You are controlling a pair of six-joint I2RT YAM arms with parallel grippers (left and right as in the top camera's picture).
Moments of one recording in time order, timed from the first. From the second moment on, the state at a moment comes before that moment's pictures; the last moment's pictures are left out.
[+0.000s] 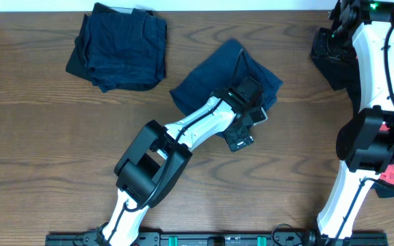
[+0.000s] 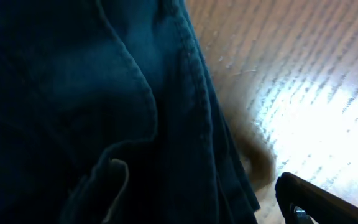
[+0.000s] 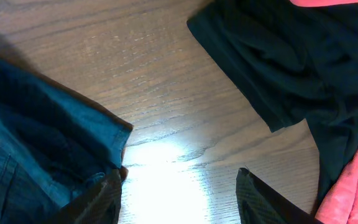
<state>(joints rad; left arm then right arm) -0.76 2.15 1.55 -0.77 0.07 0.40 -0.09 2.22 2.20 -1.28 -0.03 0.19</state>
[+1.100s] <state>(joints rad) -0.66 1.99 1.72 -0.64 -0.29 0.28 -0.09 2.22 2.20 -1.30 -0.03 0.18</state>
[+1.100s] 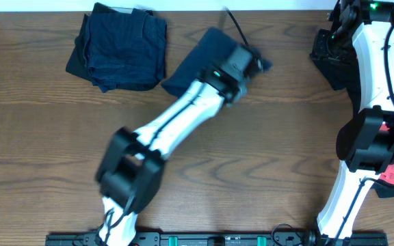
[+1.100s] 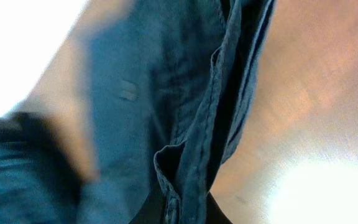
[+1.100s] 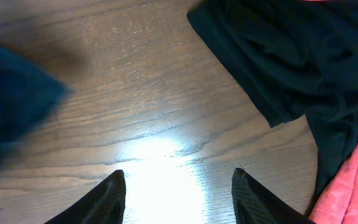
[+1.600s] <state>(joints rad) -0.43 1.77 1.74 -0.45 -0.31 0.20 -0.09 2.22 2.20 -1.29 -0.03 0.18</state>
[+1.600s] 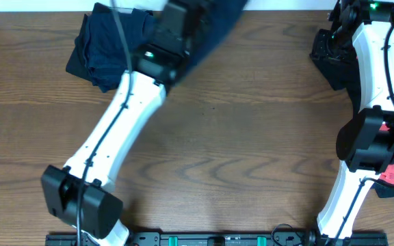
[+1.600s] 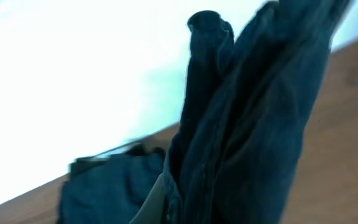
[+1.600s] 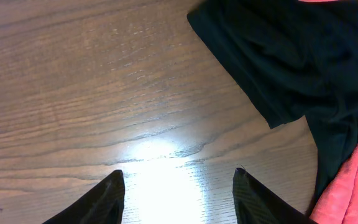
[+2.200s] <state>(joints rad) -0.07 1.76 1.74 -0.17 -0.39 0.39 -0.09 2.22 2.20 -1.29 -0.03 0.18</state>
